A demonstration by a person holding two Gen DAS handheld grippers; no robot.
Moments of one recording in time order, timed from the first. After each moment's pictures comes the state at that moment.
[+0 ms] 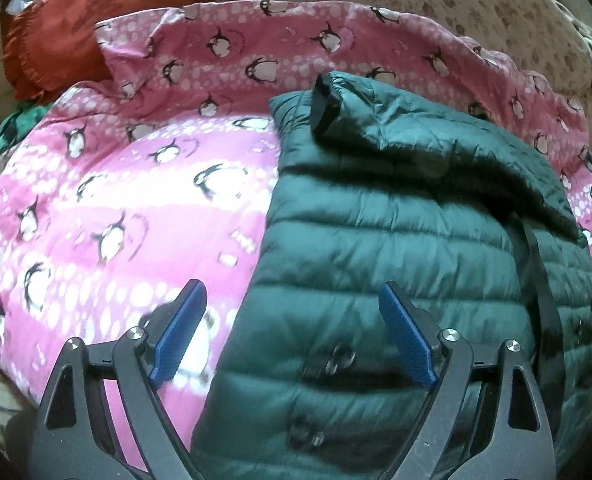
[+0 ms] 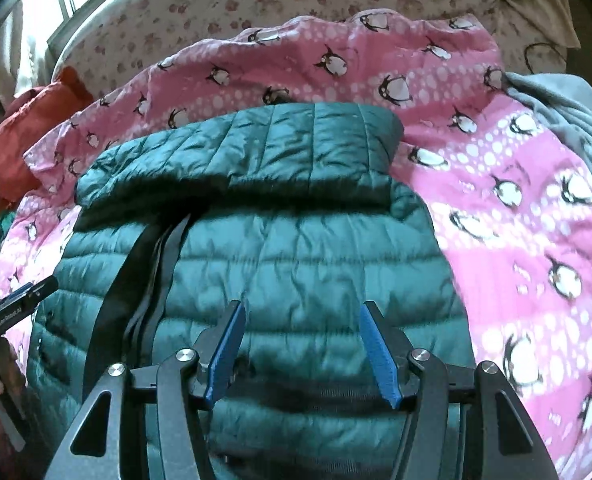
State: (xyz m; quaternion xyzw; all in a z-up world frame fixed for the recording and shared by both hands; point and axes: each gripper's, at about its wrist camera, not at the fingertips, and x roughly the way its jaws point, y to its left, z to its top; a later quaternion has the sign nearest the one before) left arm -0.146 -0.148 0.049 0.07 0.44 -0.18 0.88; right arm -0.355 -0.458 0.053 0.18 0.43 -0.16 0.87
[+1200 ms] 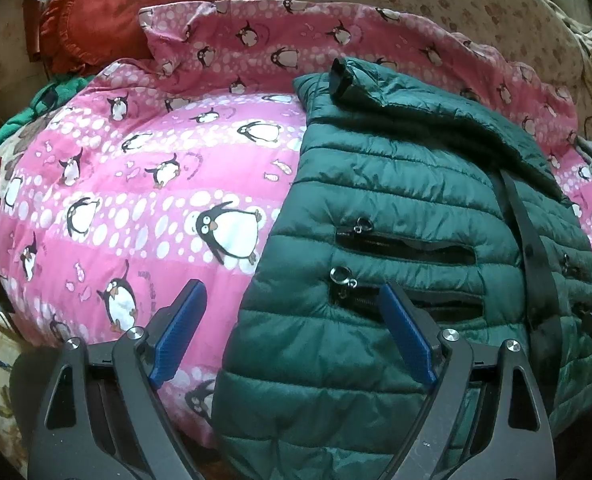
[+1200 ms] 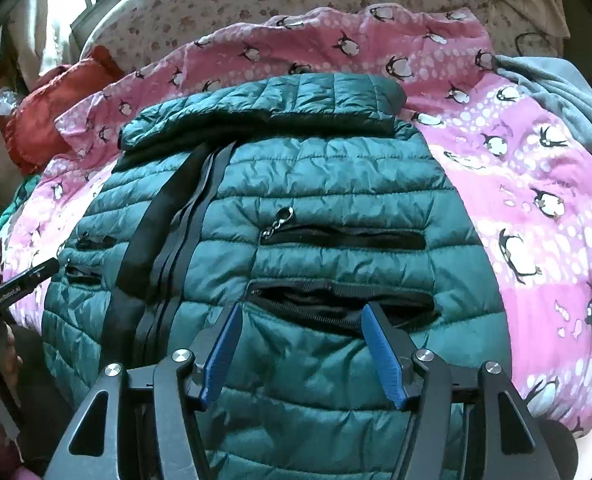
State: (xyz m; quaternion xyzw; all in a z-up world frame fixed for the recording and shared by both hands) left arm -0.216 -0.097 0.054 0.08 0.44 -0.17 0.88; right arm -0.427 -0.400 0.046 0.17 0.43 -0.14 0.87
